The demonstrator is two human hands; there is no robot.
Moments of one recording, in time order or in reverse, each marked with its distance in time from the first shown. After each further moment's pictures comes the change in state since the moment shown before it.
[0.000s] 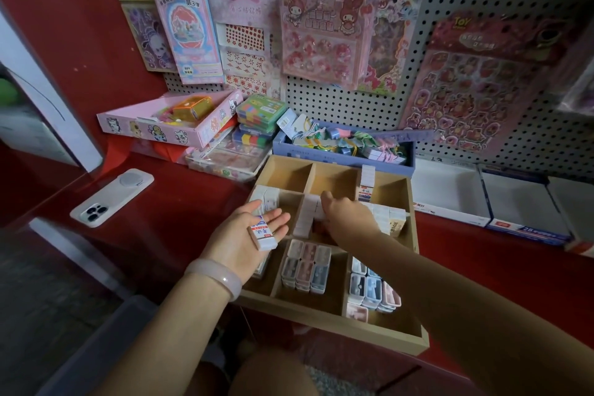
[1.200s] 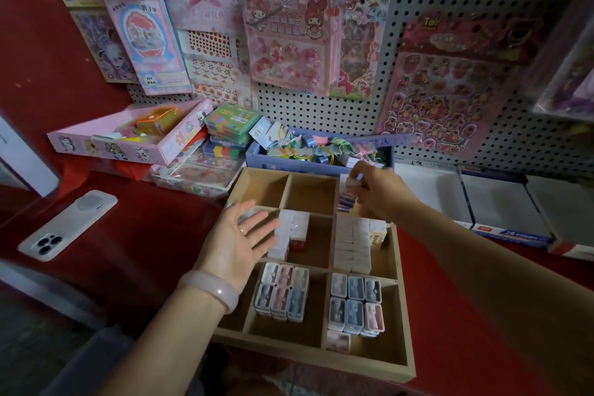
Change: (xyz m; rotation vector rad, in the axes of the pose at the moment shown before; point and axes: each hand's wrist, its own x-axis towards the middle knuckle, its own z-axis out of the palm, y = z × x) left_hand 0.030 -0.009 0.026 0.154 -0.066 0.035; right_hand 0.023 0.096 -0.038 0.376 0.134 0.156
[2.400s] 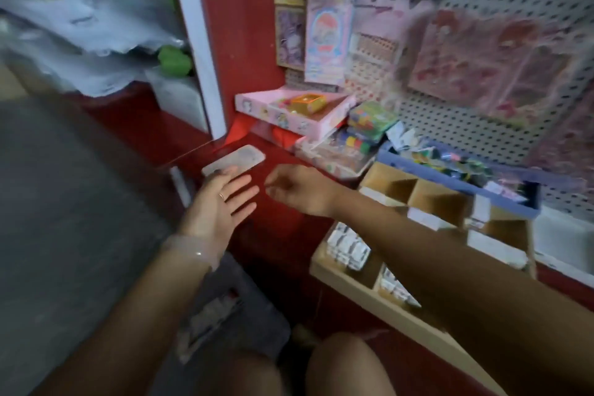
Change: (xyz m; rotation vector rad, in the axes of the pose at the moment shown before) left_hand -0.093 0.090 -0.178 -0.063 0.320 0.355; right_hand -0.052 -0.288 0.102 0.248 -0.484 -0.621
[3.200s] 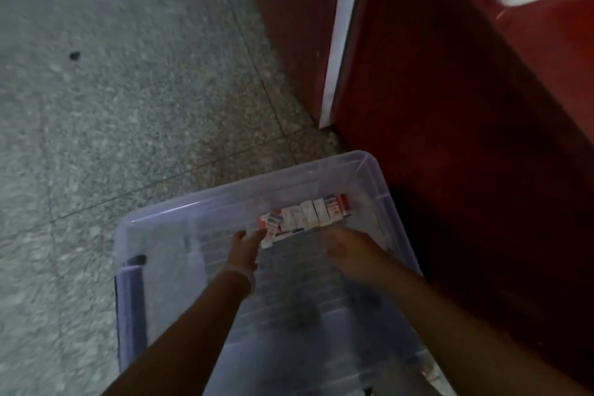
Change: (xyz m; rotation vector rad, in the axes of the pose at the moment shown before) left_hand 0.102 -0.296 -0.344 0.073 0.820 -0.672; right_hand 0.101 0.159 0.368 0.028 -0.789 0.316
